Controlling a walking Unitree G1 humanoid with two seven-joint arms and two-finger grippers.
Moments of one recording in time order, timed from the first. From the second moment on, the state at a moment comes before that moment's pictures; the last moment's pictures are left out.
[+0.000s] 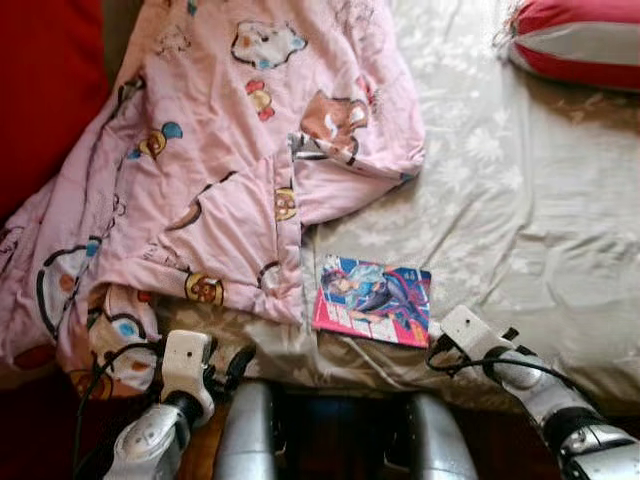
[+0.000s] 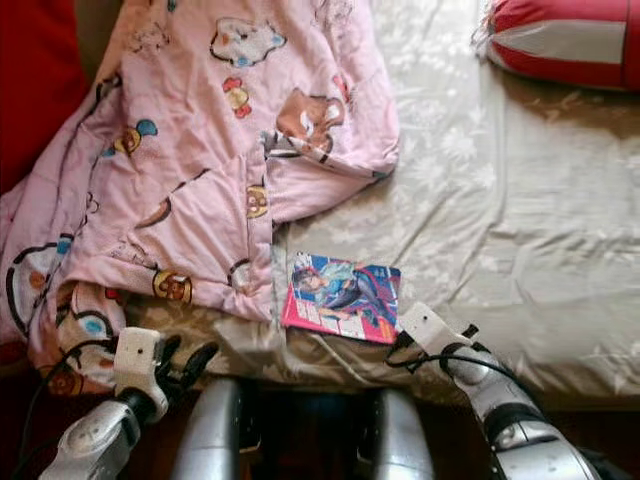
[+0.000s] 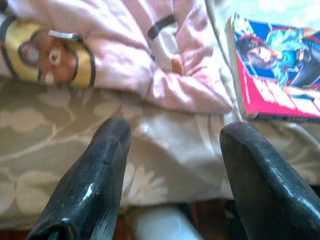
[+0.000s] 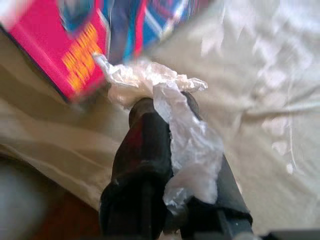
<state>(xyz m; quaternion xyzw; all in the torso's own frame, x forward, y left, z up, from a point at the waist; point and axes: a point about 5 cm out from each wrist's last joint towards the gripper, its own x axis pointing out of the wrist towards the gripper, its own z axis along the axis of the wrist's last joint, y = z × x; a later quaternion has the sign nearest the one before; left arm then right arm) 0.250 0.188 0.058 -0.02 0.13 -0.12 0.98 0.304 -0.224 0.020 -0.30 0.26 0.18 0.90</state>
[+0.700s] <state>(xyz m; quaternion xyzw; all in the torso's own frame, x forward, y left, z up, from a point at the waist) 0.257 0.192 0.025 -0.04 0.14 -0.08 0.99 0.252 -0.211 -0.018 0.08 0.18 -0.05 0.98</state>
